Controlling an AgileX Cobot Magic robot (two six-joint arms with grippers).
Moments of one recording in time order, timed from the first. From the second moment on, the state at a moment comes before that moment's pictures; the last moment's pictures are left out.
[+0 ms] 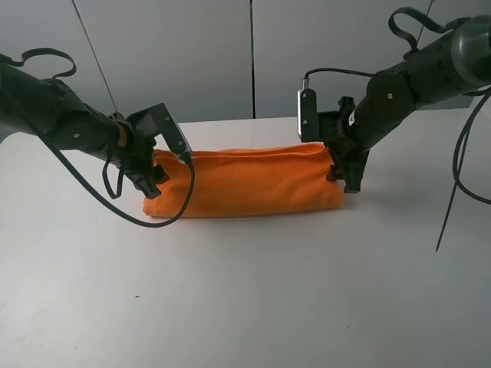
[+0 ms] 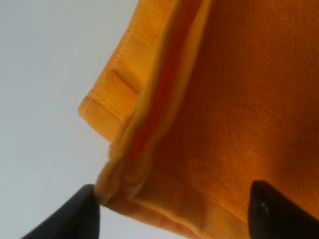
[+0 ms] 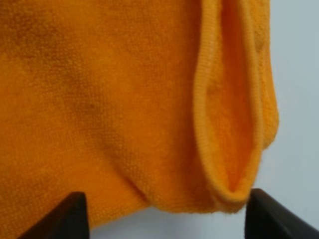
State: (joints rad) left arm -0.36 1.94 -1.00 0.56 0.10 0.19; right arm 0.35 1.97 -1.07 -0.21 0.29 -0.99
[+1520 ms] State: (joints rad) left arm -0.29 1.90 -1.01 0.20 0.33 -0.19; right arm 0.23 1.88 -1.10 0.36 0.61 -0.33
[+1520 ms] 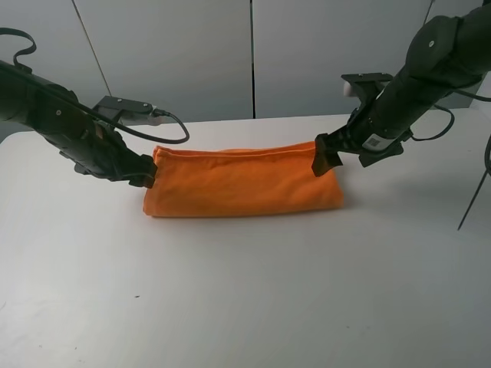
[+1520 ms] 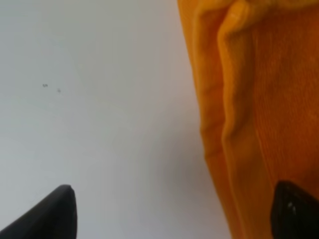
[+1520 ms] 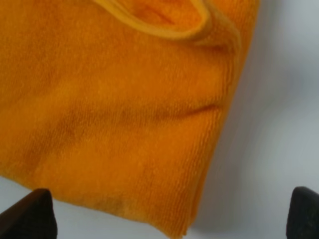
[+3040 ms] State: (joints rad) left arm -0.24 2.01 -1.07 0.05 0.23 -0.16; right arm 0.14 2.03 -1.19 0.63 0.63 -0.45
